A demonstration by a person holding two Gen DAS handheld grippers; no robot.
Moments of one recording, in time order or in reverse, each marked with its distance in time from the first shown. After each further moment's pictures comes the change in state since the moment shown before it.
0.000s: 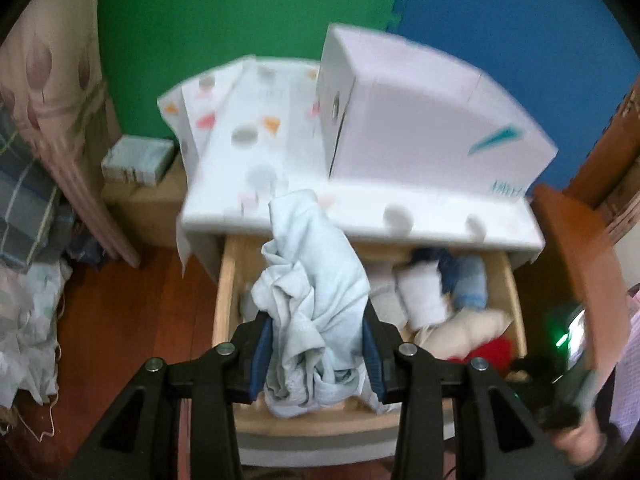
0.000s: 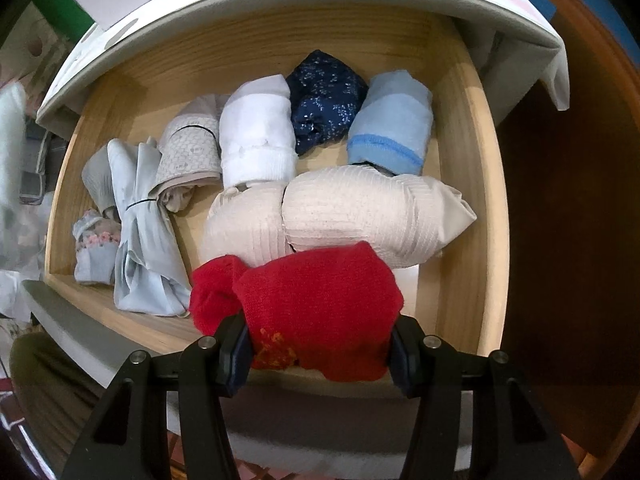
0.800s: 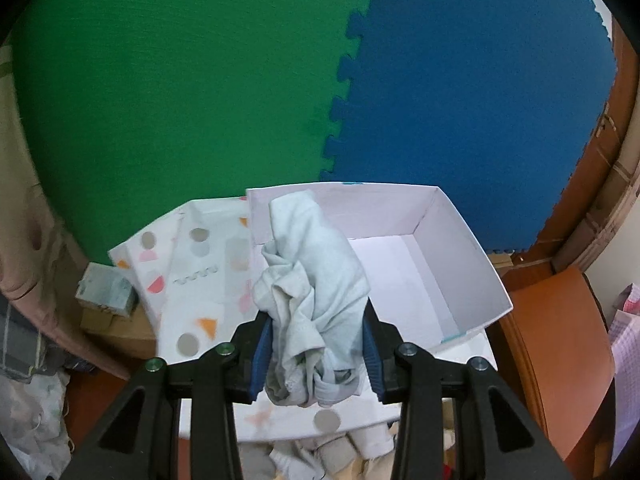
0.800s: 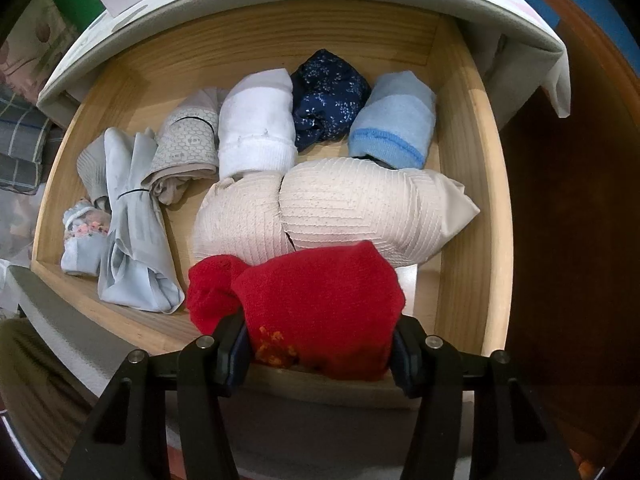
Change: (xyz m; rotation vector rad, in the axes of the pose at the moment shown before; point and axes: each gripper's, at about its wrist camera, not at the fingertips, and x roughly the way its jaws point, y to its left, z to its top) left arm 0.001 -0.079 0.185 0.129 -0.152 -0.066; right arm 0.013 0.005 -0.011 -0.031 -0.037 -0.034
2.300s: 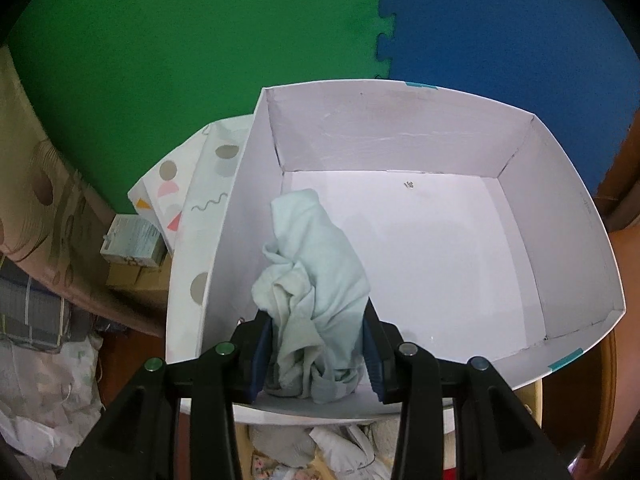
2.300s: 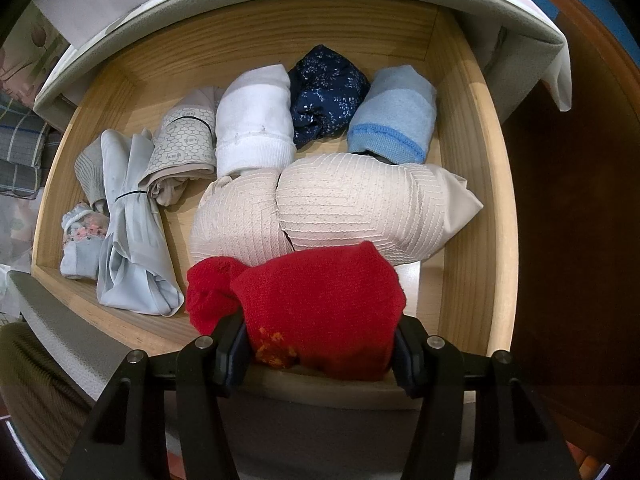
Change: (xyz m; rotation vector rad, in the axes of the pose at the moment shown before) left arm 0.081 0.022 -0.059 0.002 0.207 0.211; right arm 0.004 -0.004 0.001 0.014 0.005 0.009
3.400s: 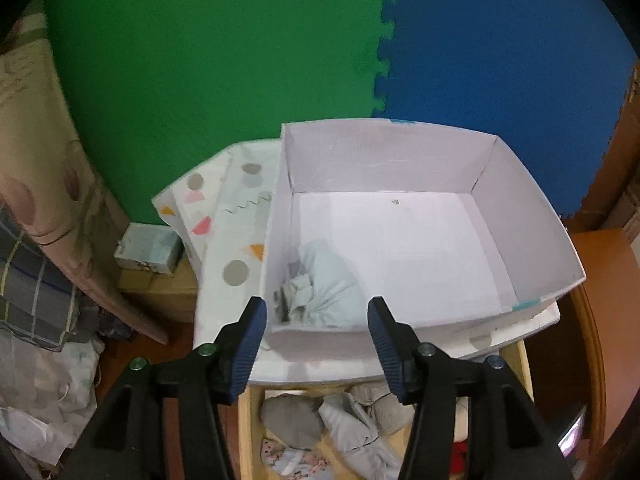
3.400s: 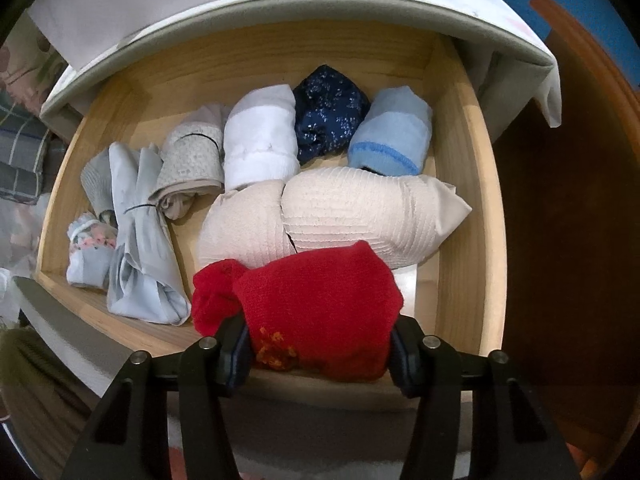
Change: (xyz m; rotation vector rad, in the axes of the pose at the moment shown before) left arm -0.072 0.019 -0.046 -0.018 -0.146 -0.009; right arm -0.017 -0.002 0.001 0.007 -0.050 -0.010
